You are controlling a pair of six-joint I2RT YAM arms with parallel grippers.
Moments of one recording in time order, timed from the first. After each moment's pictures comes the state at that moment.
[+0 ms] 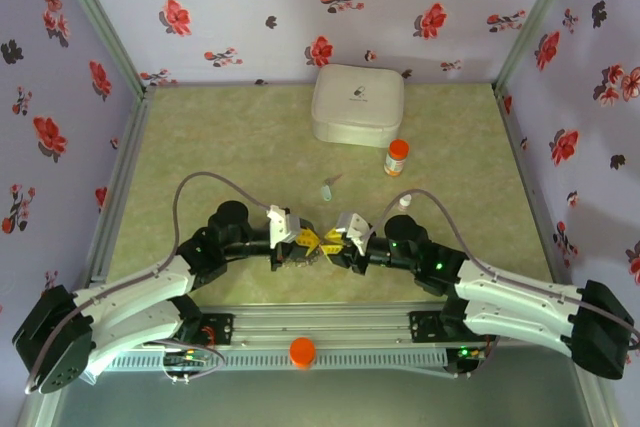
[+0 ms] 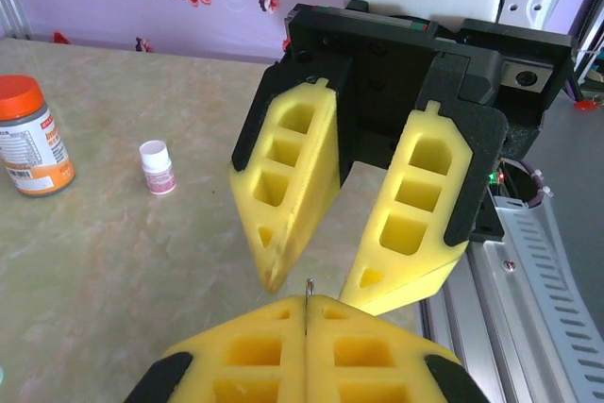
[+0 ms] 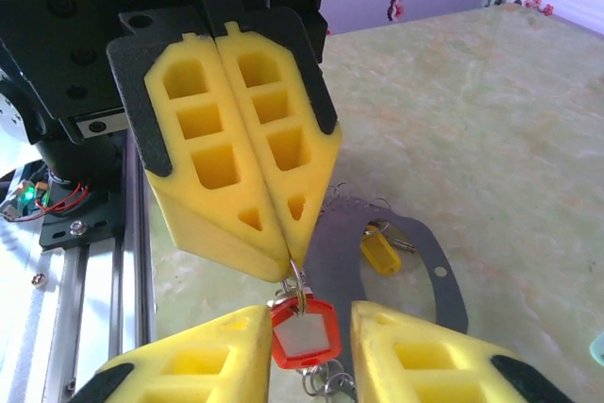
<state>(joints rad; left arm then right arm) -0.85 0.96 0.39 0.30 0.62 0.12 1.02 0.88 0.39 0.17 -0.27 -0.06</state>
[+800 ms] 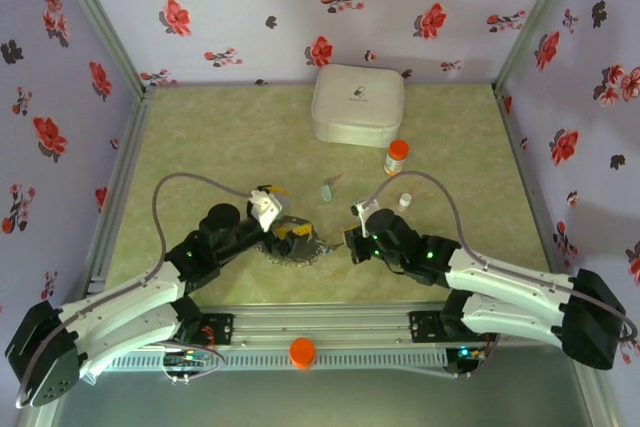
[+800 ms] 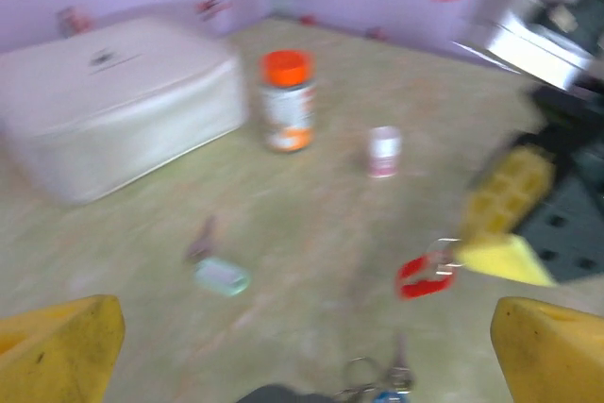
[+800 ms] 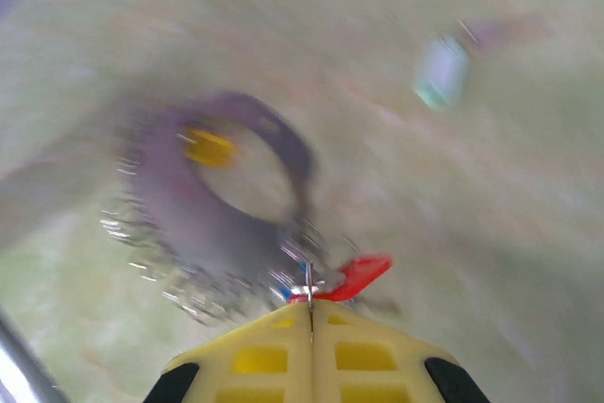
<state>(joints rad) -0.85 0.86 0.40 0.20 0.04 0.02 1.00 1.00 0.53 -0.26 0.14 0.54</state>
